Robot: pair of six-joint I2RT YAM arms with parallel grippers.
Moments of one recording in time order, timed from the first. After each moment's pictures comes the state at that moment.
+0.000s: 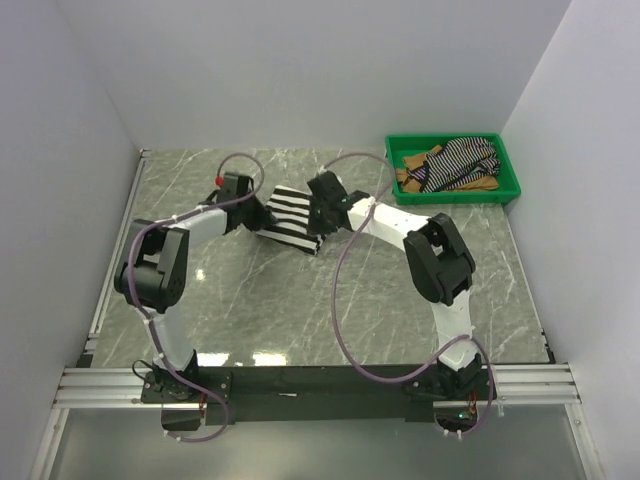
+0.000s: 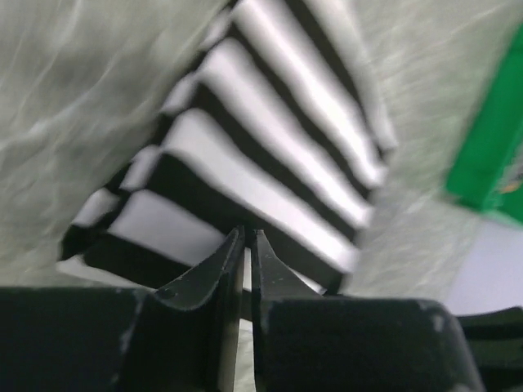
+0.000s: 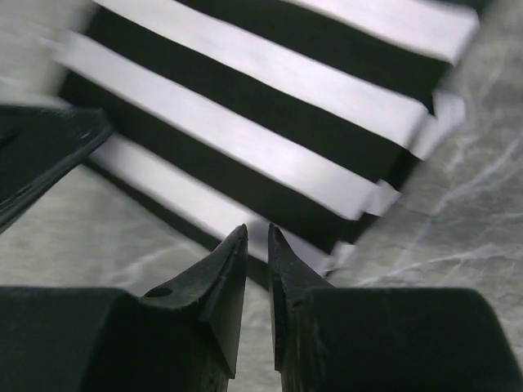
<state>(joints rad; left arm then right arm) -0.26 1.84 1.18 -0.09 0.15 -0.95 0.65 2.06 1.59 -0.40 0.04 0.64</state>
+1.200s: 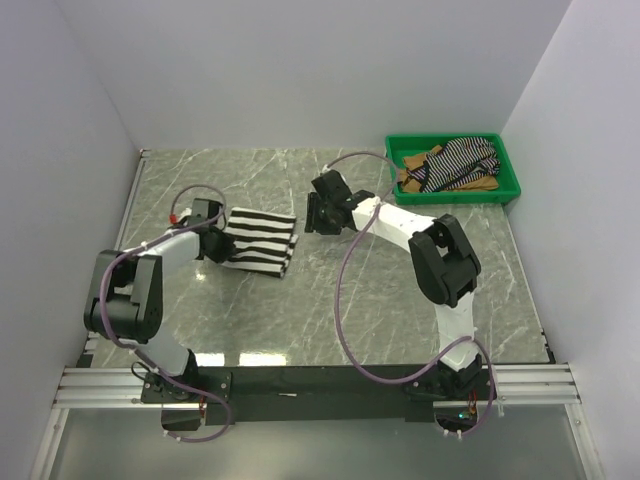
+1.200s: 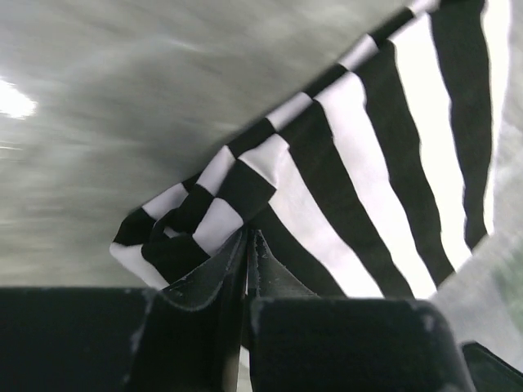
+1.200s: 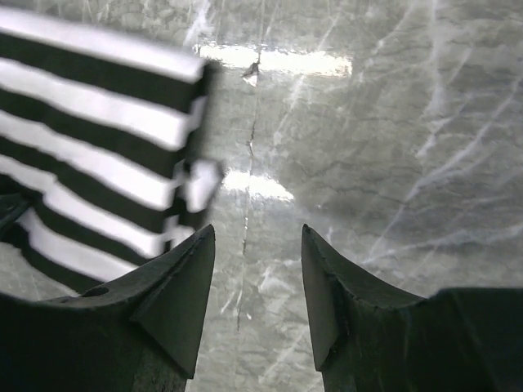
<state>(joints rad) -0.15 1.63 0.87 -0.25 -0.08 -1.08 0.63 2.03 1.52 -0.39 0.03 0.62</state>
